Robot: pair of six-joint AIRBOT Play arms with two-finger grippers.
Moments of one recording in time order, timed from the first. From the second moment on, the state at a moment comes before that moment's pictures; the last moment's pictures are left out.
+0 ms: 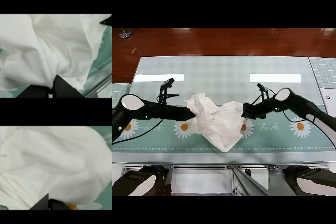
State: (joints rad) left arm -0.12 -1.00 0.68 0.81 -1.05 -1.21; right arm 0.28 -1.41 0.87 -0.78 0.94 1.51
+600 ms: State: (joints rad) left arm 0.07 -0.97 1.61 0.80 -1.13 -1.30; right arm 0.18 -1.27 2.13 -1.13 1.24 1.56
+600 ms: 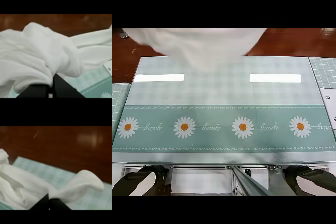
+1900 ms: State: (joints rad) left arm -0.31 -0.83 0.36 0.73 -0.65 -1.34; right arm 0.16 -1.50 1.63 -1.14 1.17 1.61
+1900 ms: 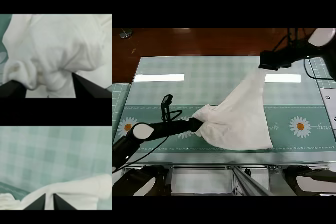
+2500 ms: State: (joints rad) left arm 0.14 -1.06 0.73 0.78 -1.09 -1.19; right arm -0.27 -1.28 1.28 -1.24 1.43 1.54
